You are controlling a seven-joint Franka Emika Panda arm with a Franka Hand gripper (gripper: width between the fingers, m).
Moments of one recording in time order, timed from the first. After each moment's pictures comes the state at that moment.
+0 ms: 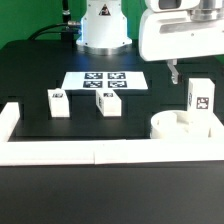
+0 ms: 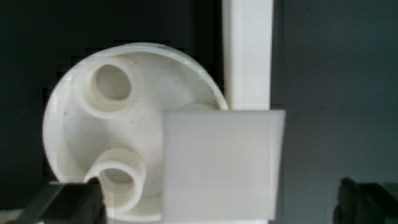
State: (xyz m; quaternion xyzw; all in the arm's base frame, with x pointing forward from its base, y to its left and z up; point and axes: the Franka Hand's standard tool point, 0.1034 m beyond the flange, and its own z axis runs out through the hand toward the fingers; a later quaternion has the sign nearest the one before) arm 0.603 0.123 0.096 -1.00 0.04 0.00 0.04
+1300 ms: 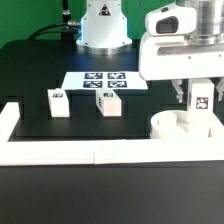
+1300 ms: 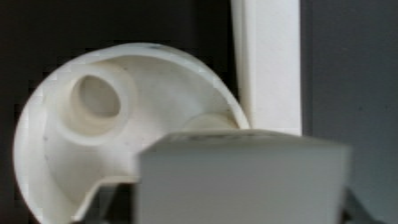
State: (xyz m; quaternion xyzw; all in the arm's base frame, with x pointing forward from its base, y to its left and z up) arm 0.607 0.119 0.068 -0.99 0.11 0.00 0.04
